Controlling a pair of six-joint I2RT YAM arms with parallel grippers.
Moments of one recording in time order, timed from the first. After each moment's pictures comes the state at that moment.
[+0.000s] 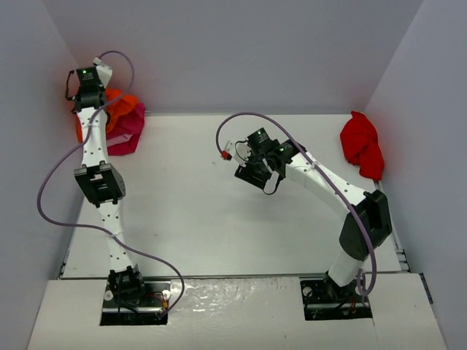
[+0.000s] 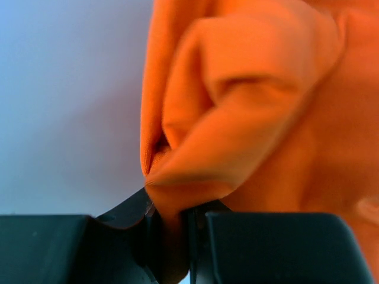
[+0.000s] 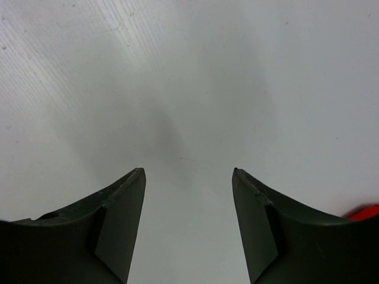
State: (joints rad) left arm 0.23 2.51 2.77 -0.73 -0.35 0.64; right arm 0.65 1.68 1.46 -0.79 0.01 -0.58
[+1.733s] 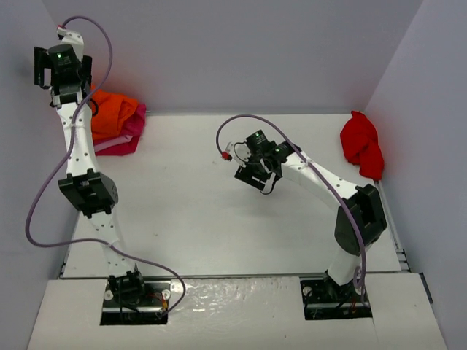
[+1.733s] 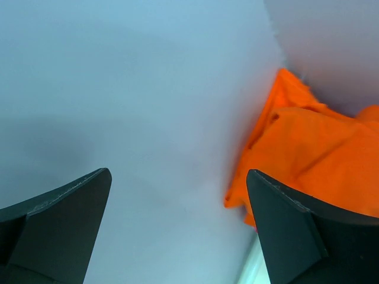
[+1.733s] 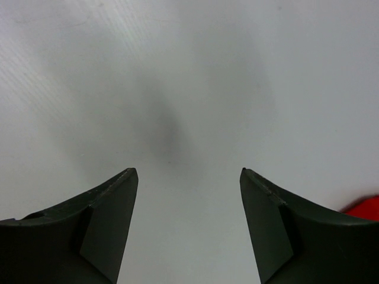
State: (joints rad) left arm 0.25 2.23 2.63 -0.60 -0.40 0.46; right arm 0.63 1.73 1.43 -0.73 0.05 -0.58
